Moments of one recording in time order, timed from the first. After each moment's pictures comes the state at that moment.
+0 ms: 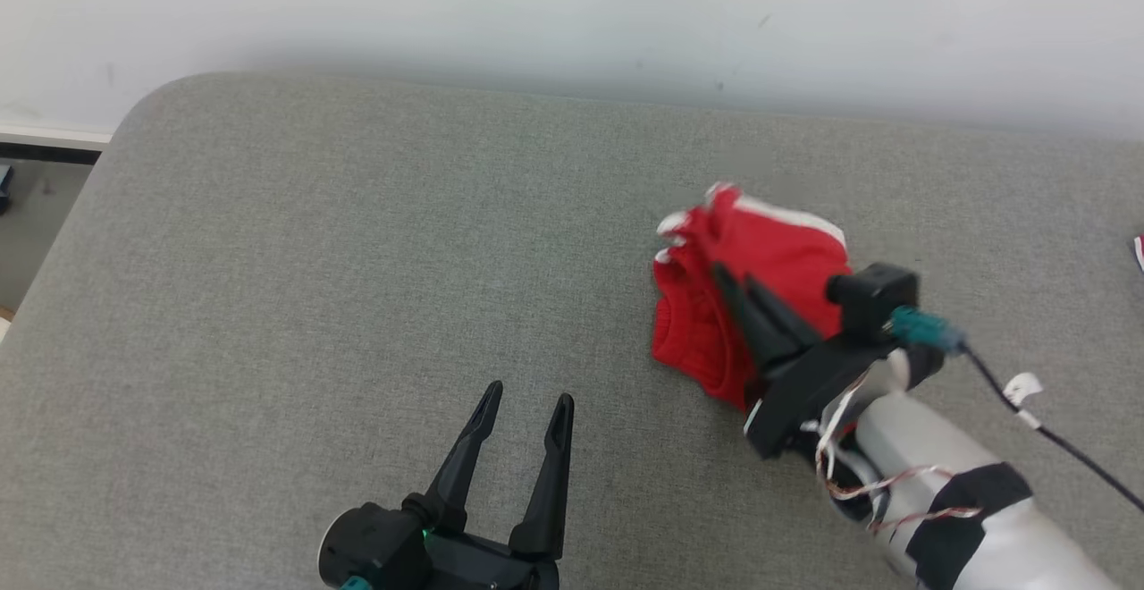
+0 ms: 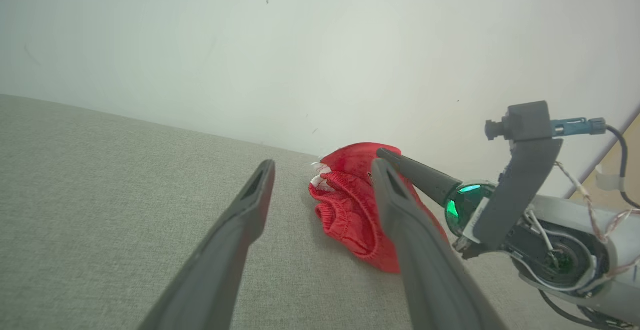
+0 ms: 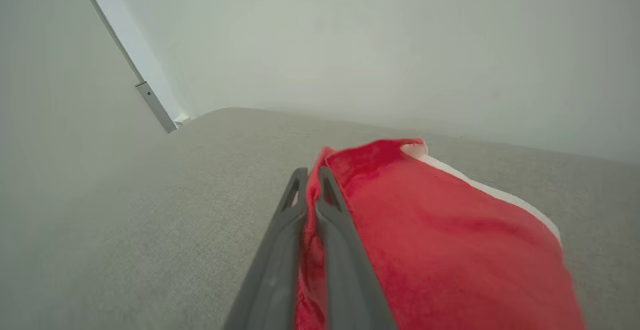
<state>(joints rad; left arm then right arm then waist) -0.11 0.05 -0.45 0.04 -0.43 -0.04 -0.26 -0.69 -0.30 0.74 0.66 0.76 0.13 -0.25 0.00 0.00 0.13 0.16</state>
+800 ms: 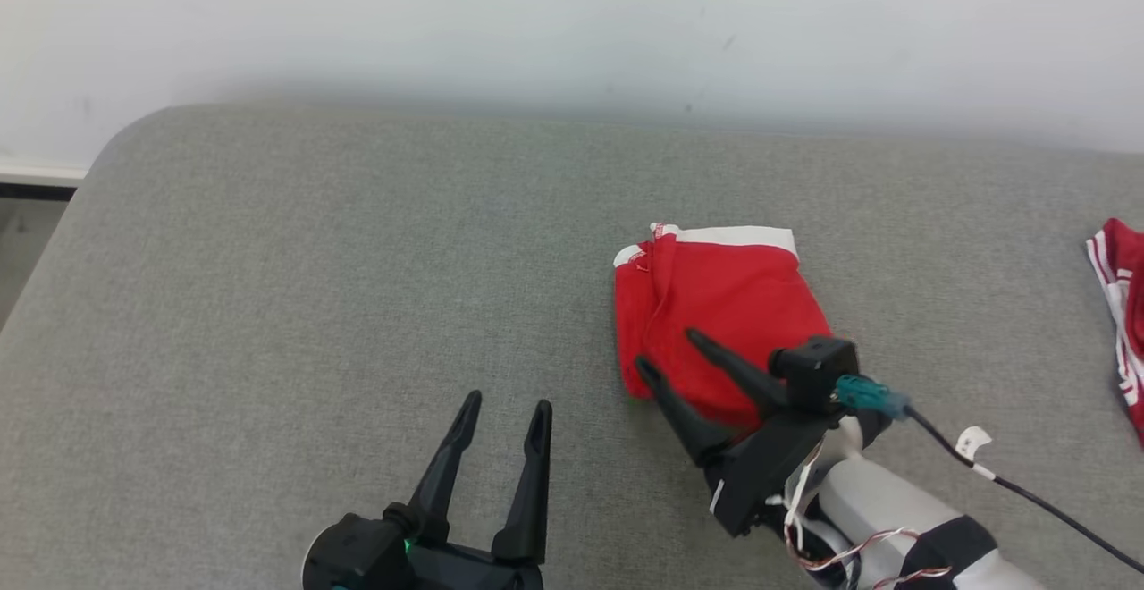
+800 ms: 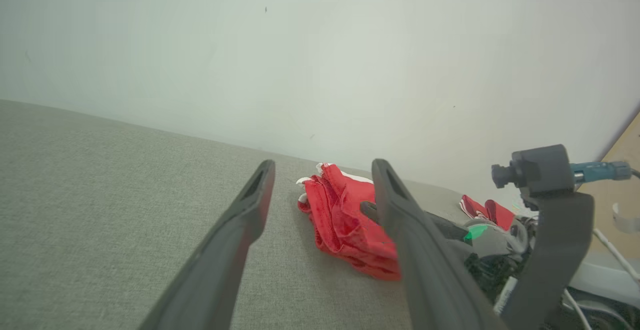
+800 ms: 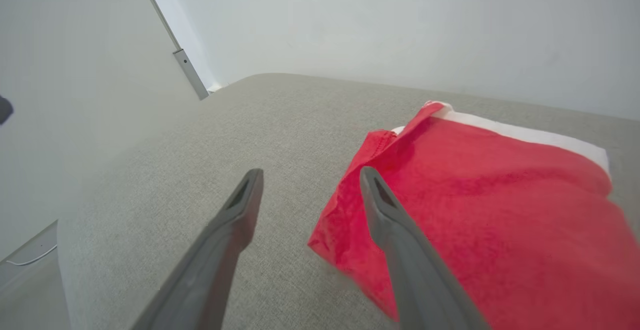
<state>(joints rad) -0.08 0.05 -0.43 0.03 -0.43 -0.02 -0.26 -0.61 -0.30 0.90 0.59 0.80 0.13 -0.24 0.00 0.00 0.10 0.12</state>
